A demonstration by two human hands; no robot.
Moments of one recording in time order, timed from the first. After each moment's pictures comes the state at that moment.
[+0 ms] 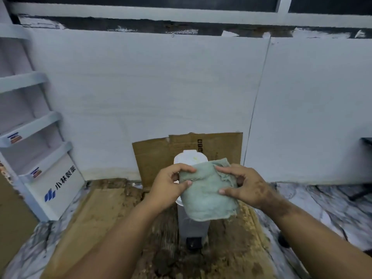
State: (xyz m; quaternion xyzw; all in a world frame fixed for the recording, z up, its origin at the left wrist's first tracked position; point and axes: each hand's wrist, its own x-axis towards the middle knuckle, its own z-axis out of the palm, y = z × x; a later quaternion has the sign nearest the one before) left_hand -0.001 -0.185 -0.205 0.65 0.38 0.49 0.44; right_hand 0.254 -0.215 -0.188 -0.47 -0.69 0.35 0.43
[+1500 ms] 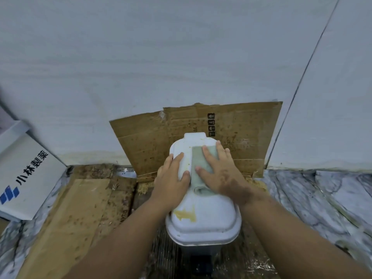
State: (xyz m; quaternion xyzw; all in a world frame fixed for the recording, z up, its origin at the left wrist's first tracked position) left_hand 0.036 0.030 -0.350 0.69 0.63 0.23 0.27; right_hand 0.211 0.045 -0.334 -0.66 -0.71 0.23 0.12
